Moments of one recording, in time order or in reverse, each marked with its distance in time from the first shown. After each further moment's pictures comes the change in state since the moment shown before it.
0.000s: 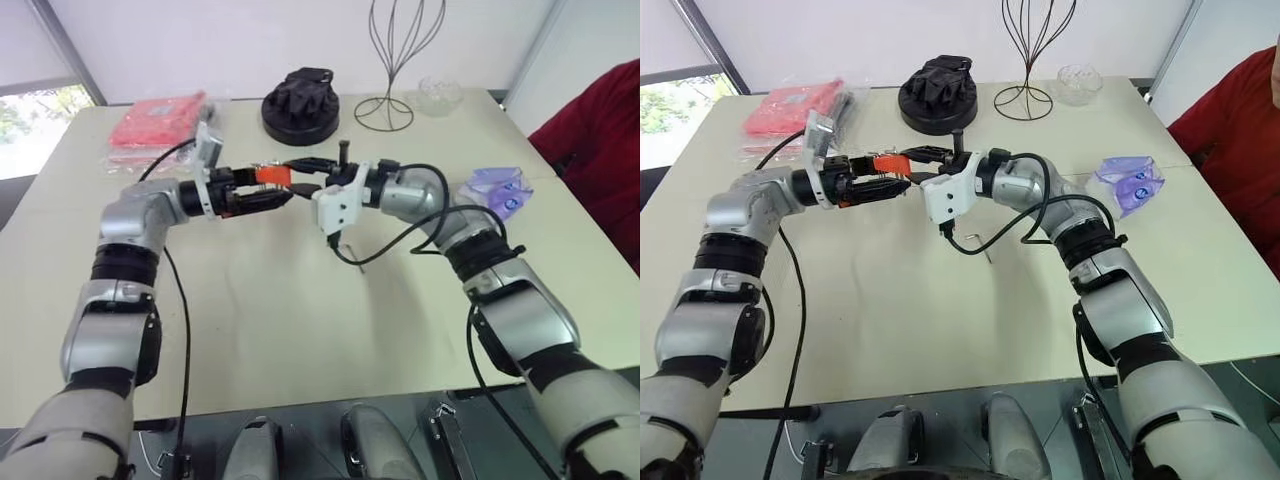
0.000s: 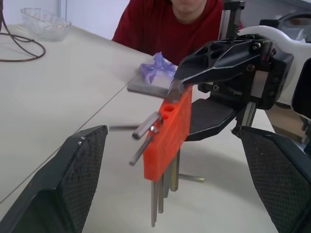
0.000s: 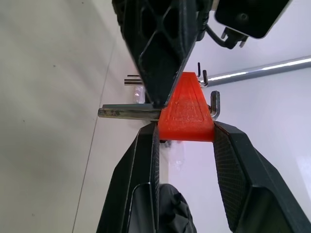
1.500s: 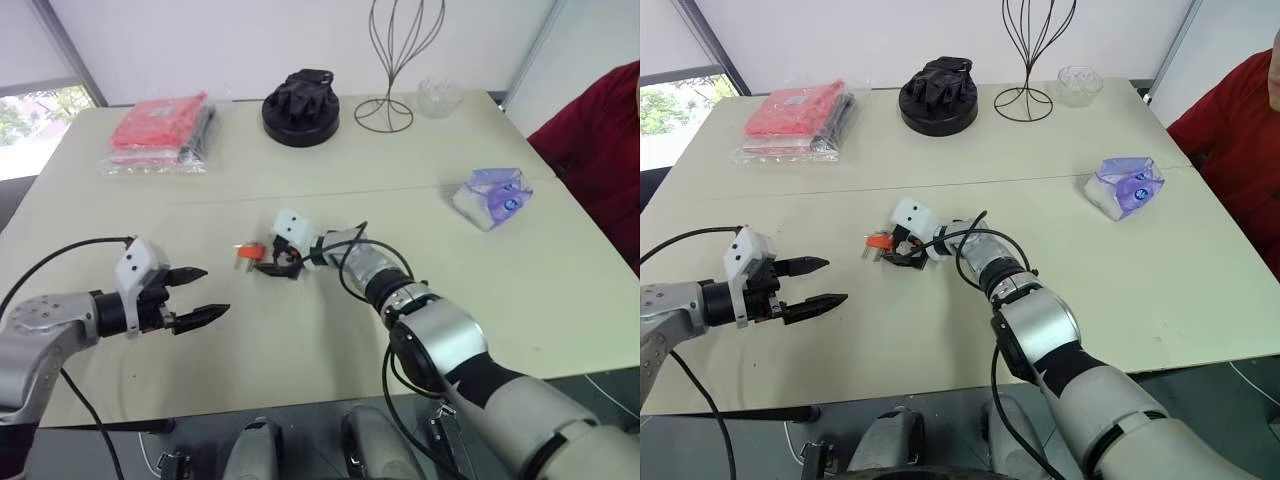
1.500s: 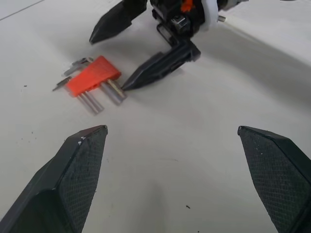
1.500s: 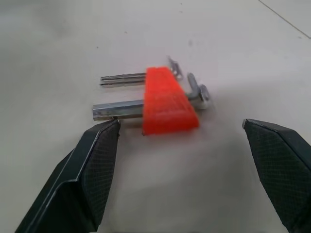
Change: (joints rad) left arm 1.006 0.363 0.257 -1.066 -0.140 0.221 0.355; right arm -0.043 0.479 -0.260 0.607 0.271 0.597 0.268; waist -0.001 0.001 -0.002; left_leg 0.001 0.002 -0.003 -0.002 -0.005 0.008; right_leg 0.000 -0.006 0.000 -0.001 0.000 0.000
